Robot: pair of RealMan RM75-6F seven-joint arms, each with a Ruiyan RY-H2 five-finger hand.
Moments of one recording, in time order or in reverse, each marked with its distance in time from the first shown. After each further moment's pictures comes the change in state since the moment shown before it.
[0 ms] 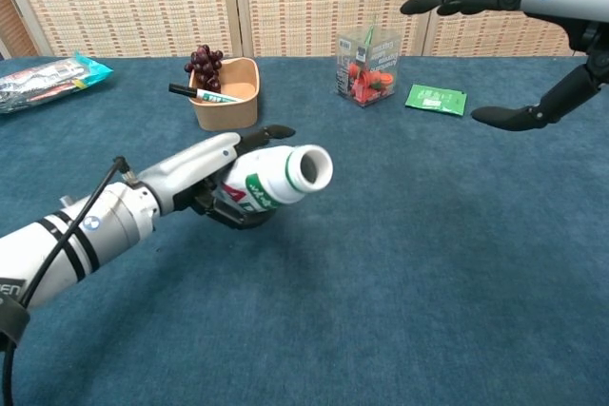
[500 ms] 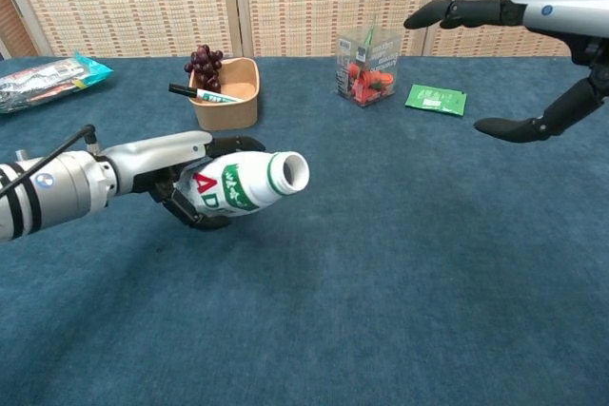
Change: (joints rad) left arm -0.039 0.281 -0.032 -0.284 -0.201 -0.270 0.165; right arm -0.010 0.001 -0.007 0.008 -0.003 -0.013 0.003
